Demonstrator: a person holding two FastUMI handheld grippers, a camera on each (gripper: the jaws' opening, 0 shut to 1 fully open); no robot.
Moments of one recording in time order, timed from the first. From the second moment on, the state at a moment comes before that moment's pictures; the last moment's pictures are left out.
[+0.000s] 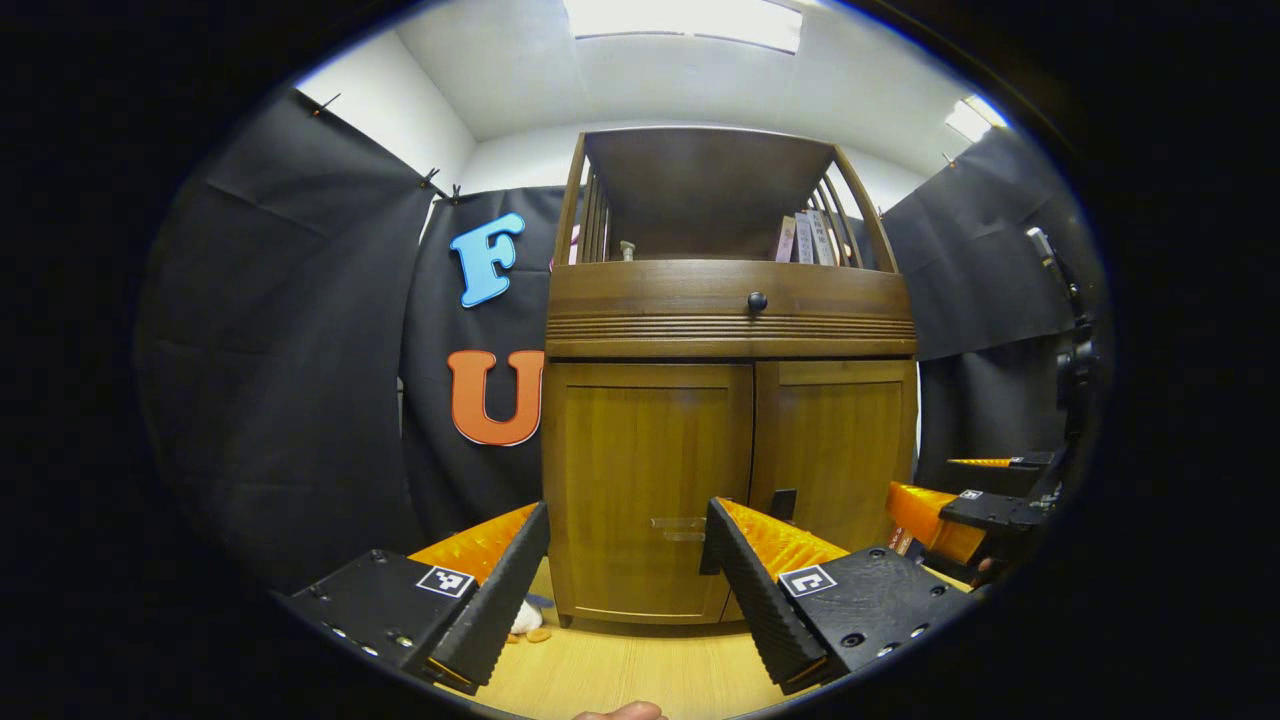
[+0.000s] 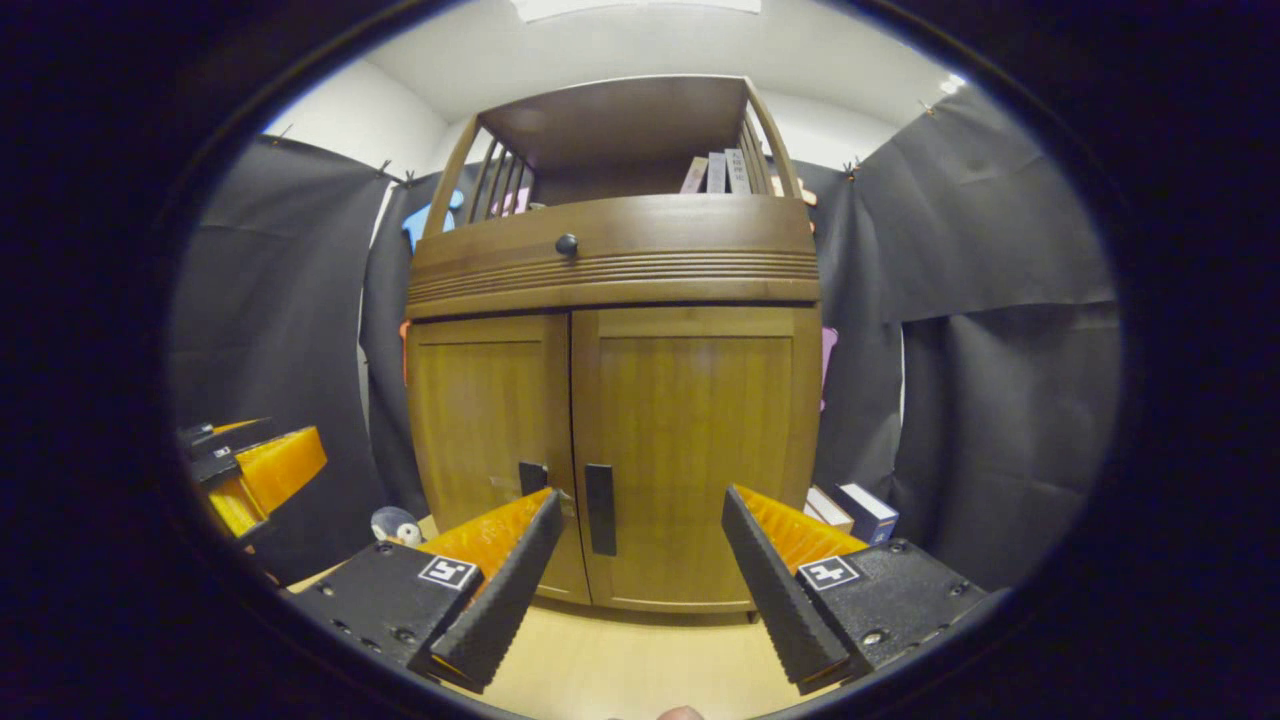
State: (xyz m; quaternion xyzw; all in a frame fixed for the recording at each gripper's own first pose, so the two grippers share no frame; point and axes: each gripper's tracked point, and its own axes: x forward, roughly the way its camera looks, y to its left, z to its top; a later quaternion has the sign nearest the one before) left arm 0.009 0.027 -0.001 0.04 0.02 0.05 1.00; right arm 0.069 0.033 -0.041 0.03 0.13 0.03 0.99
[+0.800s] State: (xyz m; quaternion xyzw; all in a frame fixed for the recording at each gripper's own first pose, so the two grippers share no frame) left arm 0.012 0.060 -0.014 0.07 0.03 0.08 0.99; right arm 0.177 0.084 -0.130 0.07 0.21 0.02 0.97
